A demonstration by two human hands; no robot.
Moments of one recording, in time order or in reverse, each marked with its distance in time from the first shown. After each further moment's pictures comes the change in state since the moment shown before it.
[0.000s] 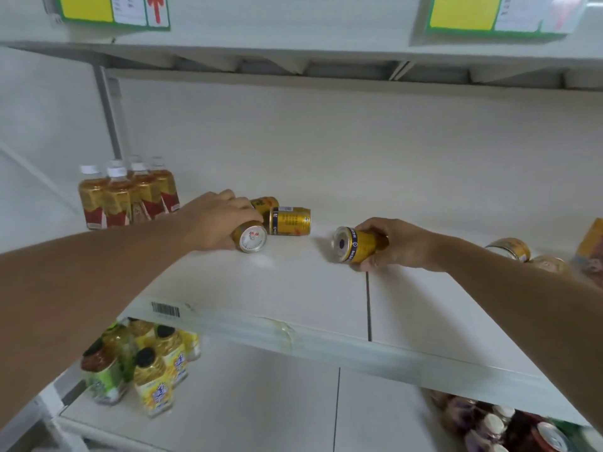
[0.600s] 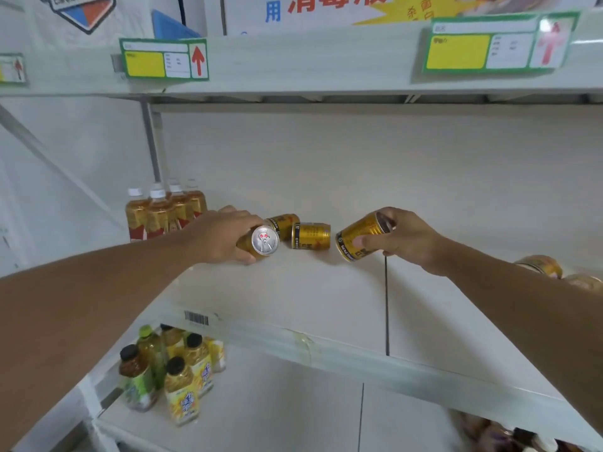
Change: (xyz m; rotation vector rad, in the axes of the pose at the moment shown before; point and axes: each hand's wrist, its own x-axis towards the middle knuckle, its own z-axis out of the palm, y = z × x) left_hand -0.029 -0.026 0.001 -0.283 0.038 -0.180; right_hand 0.014 -0.040 0.006 0.256 0.234 -0.077
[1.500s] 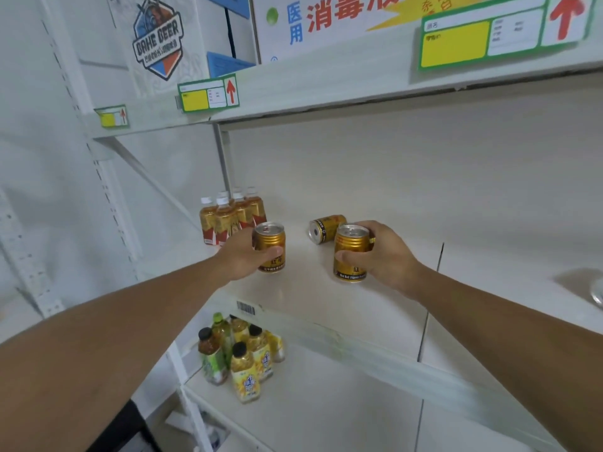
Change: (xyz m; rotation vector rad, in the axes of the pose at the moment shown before) left_hand -0.062 0.028 0.001 -0.689 0.167 -0.576; right_hand 0.001 -0.019 0.100 0.155 -0.076 -0.190
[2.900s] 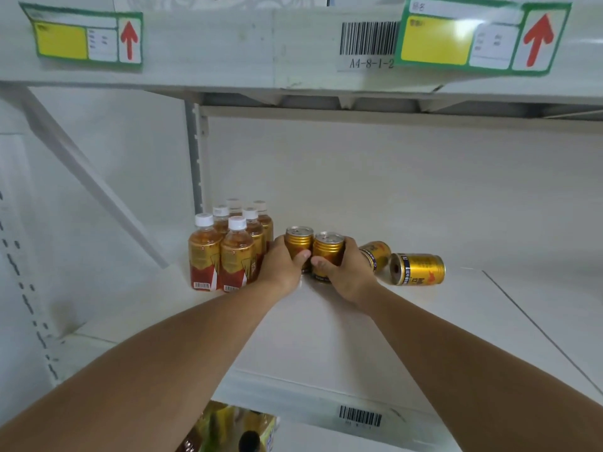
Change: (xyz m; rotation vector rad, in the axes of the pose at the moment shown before) left_hand 0.197 -0.113 0.025 -0.286 -0.067 0.097; right_hand 0.178 0.018 0.198 -0.231 0.341 0.258
